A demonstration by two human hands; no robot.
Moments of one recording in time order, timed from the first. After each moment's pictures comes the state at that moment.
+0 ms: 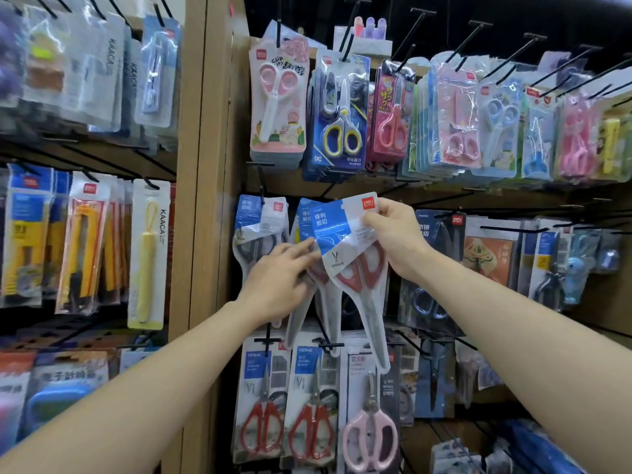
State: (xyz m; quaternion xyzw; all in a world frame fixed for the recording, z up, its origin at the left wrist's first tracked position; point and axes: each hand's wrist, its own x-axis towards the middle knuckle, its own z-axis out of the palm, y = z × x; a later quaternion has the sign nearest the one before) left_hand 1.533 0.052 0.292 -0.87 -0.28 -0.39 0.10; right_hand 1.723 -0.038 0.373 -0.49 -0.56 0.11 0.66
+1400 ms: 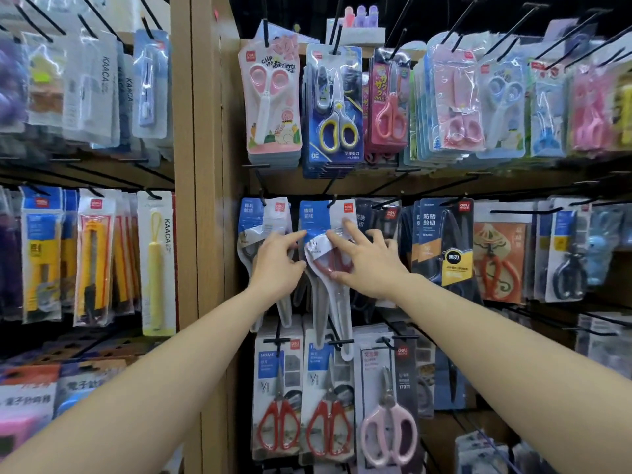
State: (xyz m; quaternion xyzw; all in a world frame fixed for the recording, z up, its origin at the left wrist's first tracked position) left_hand 1.540 0.064 0.309 -0.79 -0.35 -0.50 -0.07; right_hand 1.725 -0.008 0.325 -0.69 -0.66 -0.25 0.15
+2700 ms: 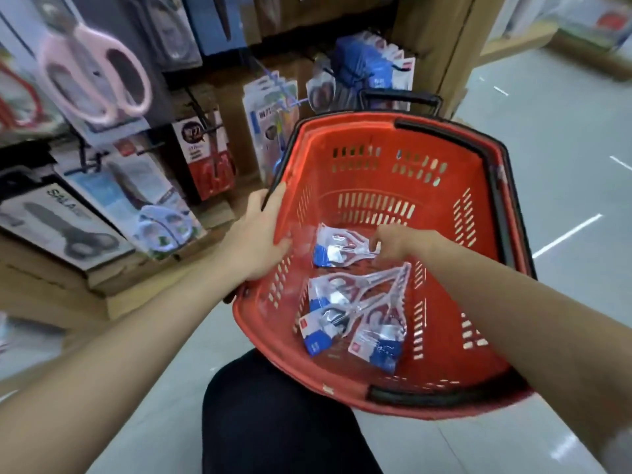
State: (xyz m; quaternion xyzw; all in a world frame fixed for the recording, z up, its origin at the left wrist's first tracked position) left_hand 1.737 -0.186 -0.098 -0.93 -0.31 0.00 -0.20; right_hand 1.984 -0.329 -0.179 -0.82 -0.46 0.32 -0.08
